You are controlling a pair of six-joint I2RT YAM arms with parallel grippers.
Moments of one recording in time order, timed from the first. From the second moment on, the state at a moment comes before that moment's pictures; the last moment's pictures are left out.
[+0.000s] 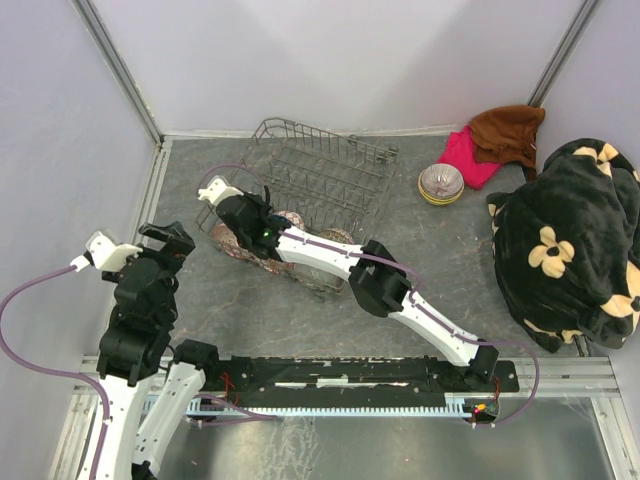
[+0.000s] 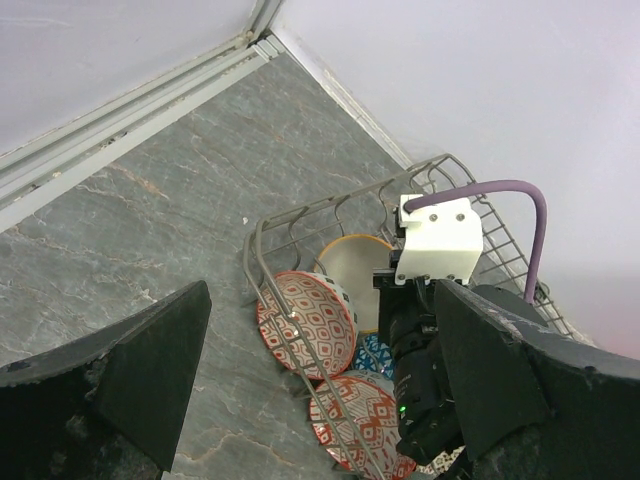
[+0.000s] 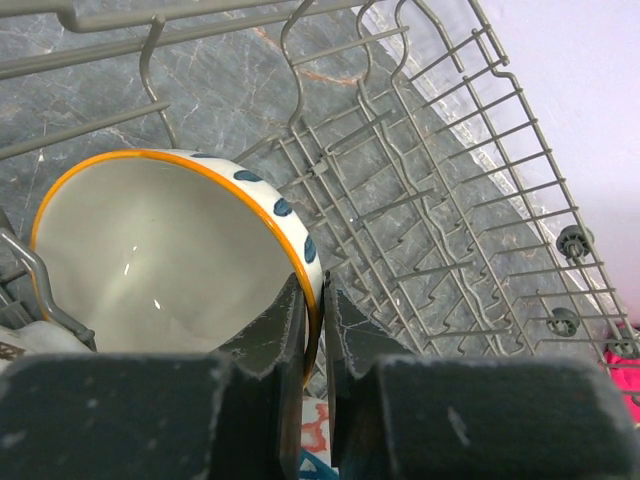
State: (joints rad) left arm -0.23 0.39 0.83 -0.63 -0.66 -0.71; right arm 1.07 2.63 2.38 -0.15 0.81 -0.38
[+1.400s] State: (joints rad) left arm -0.23 0.51 0.85 -0.59 -0.56 -0.71; right arm 0.77 2.17 2.23 -0.32 0.71 -0.10
